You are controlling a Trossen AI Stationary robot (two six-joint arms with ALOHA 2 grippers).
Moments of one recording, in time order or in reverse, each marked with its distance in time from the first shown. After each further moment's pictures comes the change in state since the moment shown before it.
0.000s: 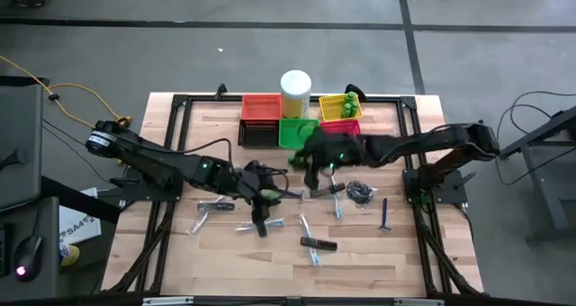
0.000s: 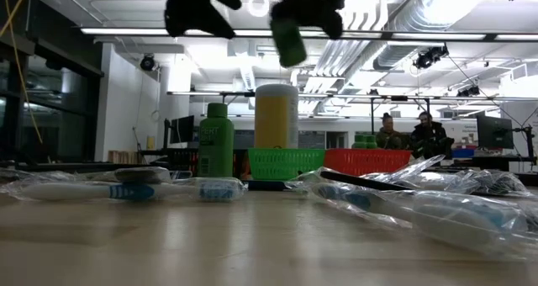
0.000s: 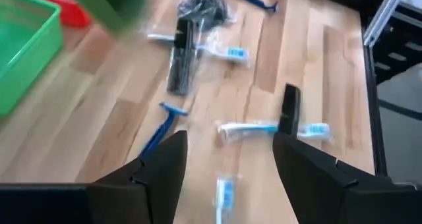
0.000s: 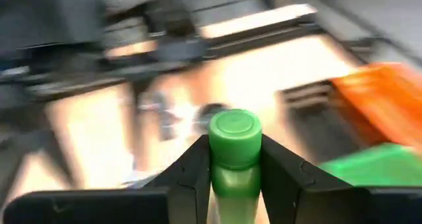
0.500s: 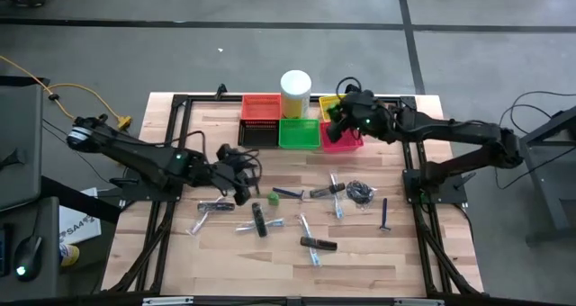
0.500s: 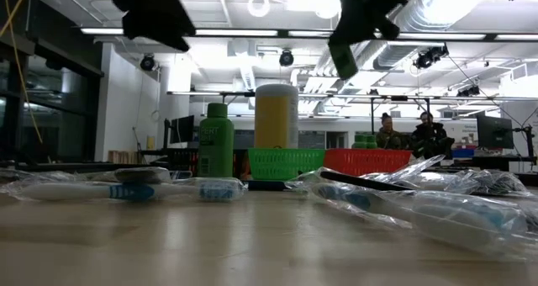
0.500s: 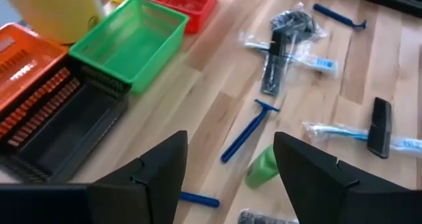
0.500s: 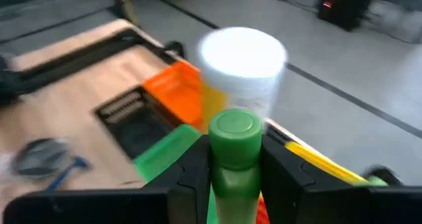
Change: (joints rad) left arm -0.006 -0.274 -0.198 -0.110 -0.260 -0.044; right arm -0.273 -0.239 -0.064 -0.260 0.302 0.050
